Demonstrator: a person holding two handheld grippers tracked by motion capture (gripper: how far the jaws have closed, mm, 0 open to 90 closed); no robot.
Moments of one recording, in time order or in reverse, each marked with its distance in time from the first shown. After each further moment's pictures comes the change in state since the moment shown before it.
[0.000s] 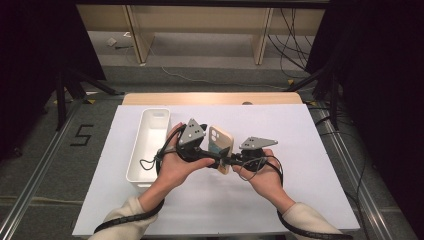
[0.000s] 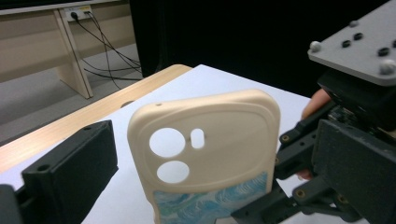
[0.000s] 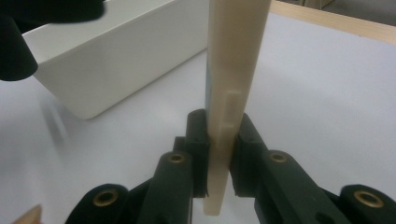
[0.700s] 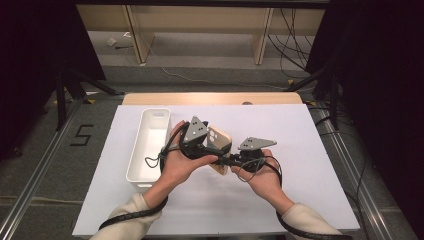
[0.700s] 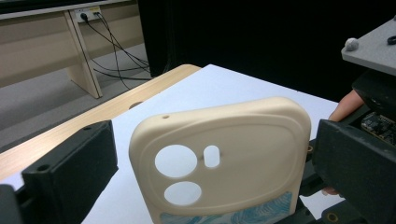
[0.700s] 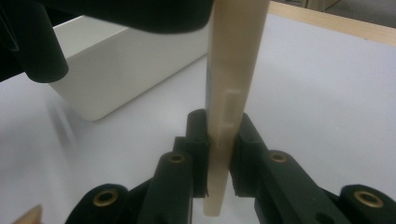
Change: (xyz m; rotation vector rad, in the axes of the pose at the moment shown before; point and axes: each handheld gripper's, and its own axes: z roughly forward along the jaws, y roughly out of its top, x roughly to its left) left arm 0.000 0.000 0.011 0.007 0.033 0.018; right arm 0.005 0.002 0.000 -0.005 0.007 -0.004
